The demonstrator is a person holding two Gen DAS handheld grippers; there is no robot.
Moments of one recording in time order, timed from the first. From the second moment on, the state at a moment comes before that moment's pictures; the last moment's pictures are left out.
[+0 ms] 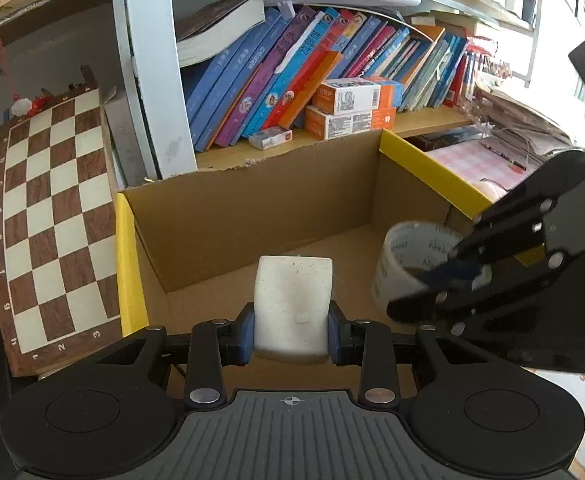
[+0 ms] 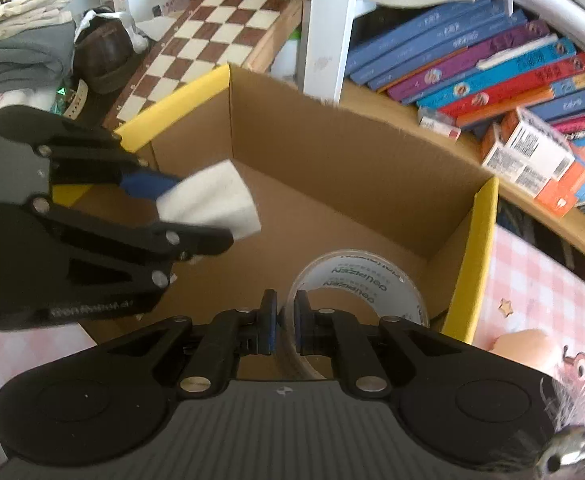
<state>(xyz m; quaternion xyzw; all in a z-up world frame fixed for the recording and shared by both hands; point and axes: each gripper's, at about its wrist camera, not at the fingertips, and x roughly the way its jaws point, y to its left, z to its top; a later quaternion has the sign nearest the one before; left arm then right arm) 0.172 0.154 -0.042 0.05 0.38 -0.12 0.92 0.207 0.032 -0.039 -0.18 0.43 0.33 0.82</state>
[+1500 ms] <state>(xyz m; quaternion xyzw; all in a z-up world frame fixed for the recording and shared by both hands) 0.143 0.154 -0.001 0.05 0.32 -0.10 0.94 0.178 0.011 0.000 -0.15 0.39 0.31 0.86</state>
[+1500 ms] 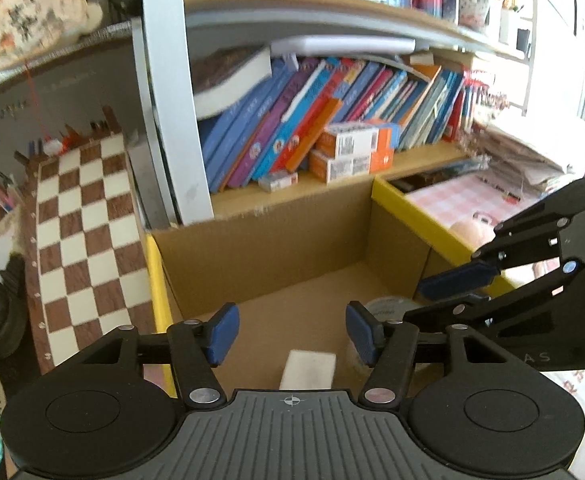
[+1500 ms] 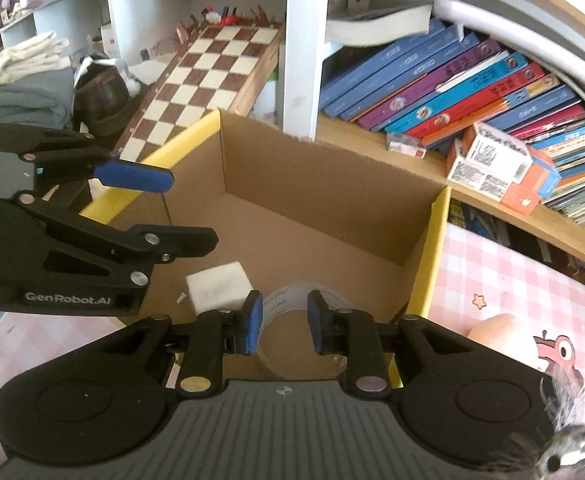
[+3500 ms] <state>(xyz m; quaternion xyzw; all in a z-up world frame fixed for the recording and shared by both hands) 0.078 -0.080 0.006 0.12 0.36 -0.18 0.91 0.094 -0.253 -0.029 -0.05 0.39 0.17 0.90</state>
